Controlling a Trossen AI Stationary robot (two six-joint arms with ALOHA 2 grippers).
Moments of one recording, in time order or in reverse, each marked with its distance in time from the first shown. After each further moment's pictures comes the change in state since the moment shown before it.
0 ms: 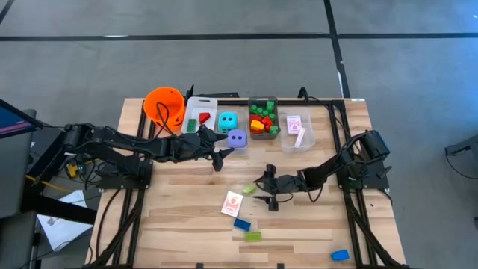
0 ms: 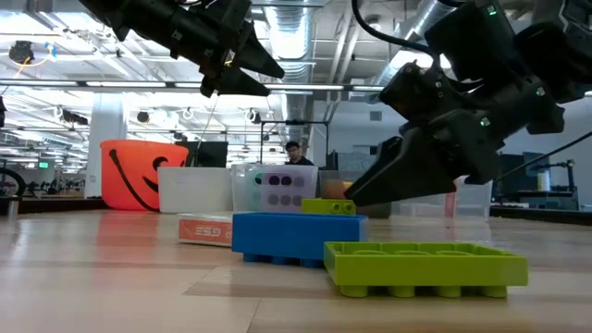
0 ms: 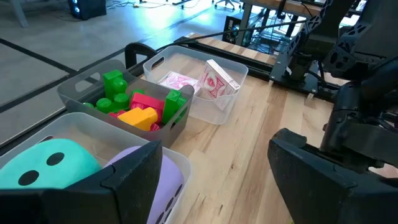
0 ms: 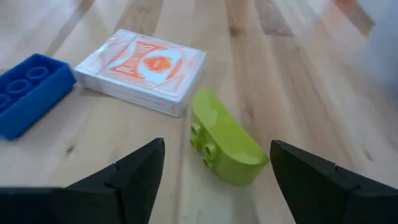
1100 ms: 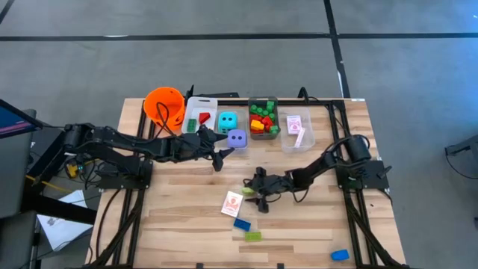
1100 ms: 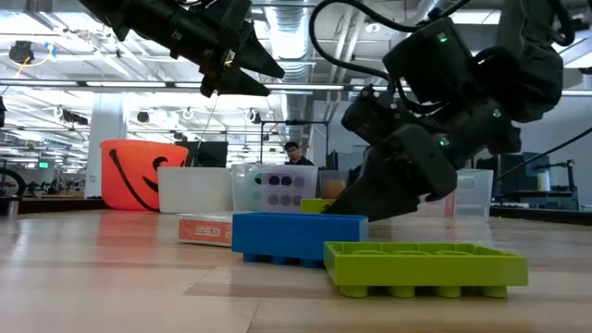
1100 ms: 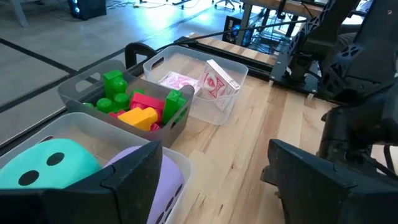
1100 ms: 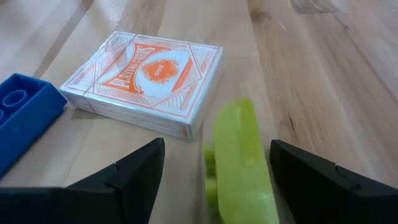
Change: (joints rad) left arm 0.000 0.000 0.000 -0.001 0.000 0.000; right arm -0.047 0.188 0.146 0.010 -0.133 0.098
